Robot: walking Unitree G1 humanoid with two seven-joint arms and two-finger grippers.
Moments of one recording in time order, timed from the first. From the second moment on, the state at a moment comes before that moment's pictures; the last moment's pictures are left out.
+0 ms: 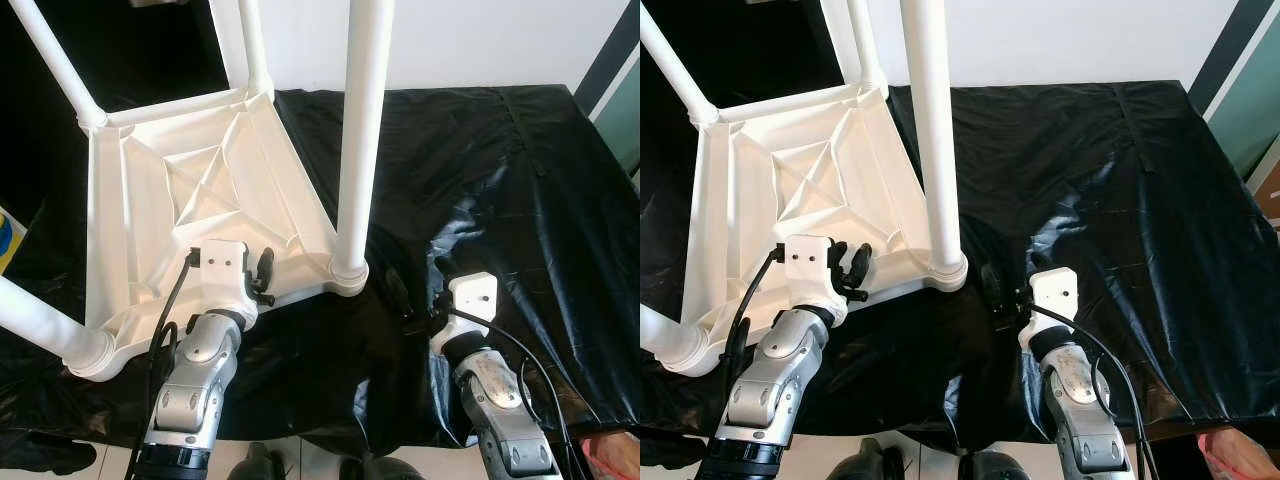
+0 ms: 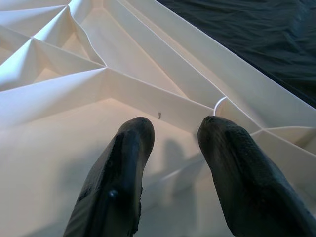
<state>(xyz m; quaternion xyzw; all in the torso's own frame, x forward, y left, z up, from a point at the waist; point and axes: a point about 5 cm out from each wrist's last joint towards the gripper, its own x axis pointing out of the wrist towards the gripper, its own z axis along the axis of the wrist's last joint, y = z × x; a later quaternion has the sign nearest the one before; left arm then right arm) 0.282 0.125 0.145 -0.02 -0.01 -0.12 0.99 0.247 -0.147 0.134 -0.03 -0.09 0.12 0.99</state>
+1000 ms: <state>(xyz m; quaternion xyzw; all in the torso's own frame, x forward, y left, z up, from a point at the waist) 0.283 0.126 0.143 -0.02 0.00 -0.11 0.99 0.245 -0.148 0.134 -0.02 -0.09 0.11 0.99</state>
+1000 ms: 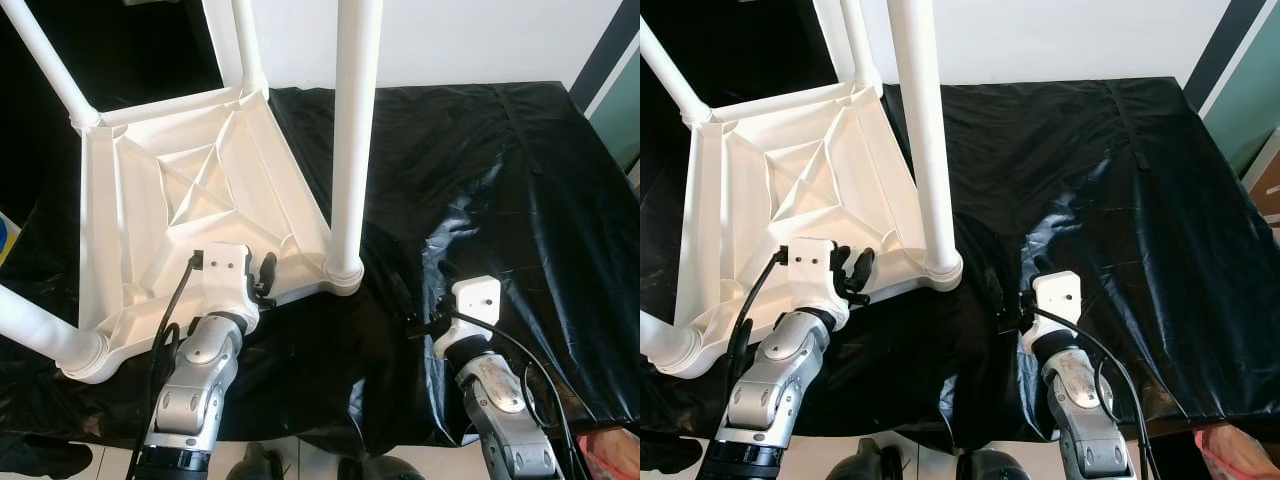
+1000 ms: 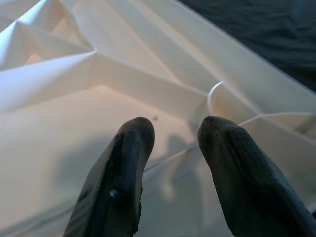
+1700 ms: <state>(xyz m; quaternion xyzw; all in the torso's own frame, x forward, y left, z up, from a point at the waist) 0.283 0.123 0.145 -0.04 0.00 -0.12 0.99 0.244 -0.153 0.134 -0.03 -0.09 0.11 0.99</state>
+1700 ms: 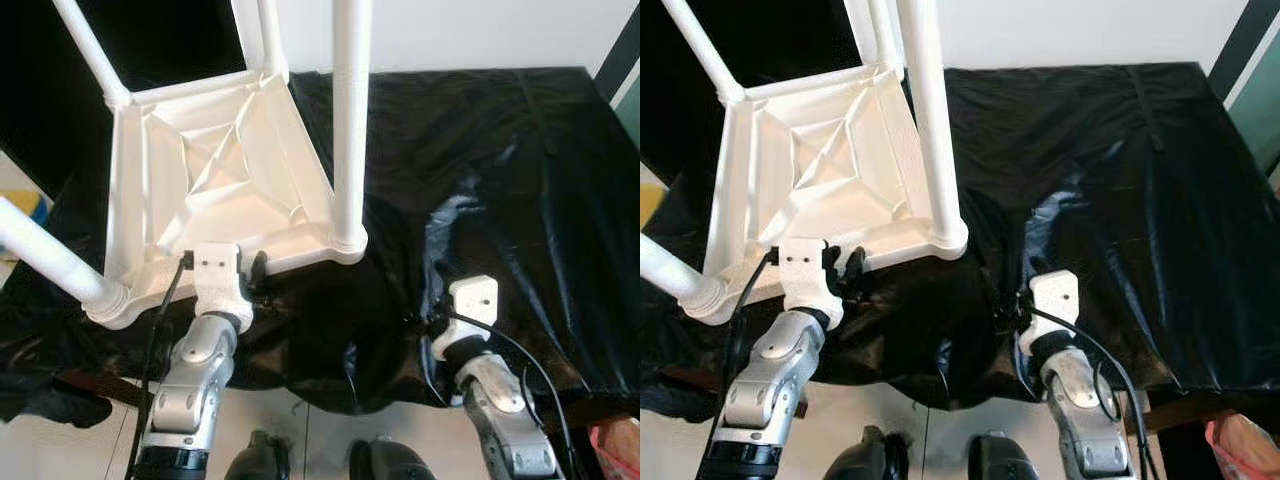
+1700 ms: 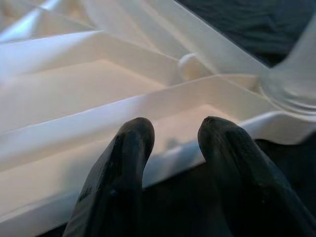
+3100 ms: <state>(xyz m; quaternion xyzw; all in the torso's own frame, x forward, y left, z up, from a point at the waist) 0.284 0.127 0.147 -0.06 0.00 -0.11 0.99 0.245 -0.150 0.136 -0.03 -0.09 0.11 0.99</state>
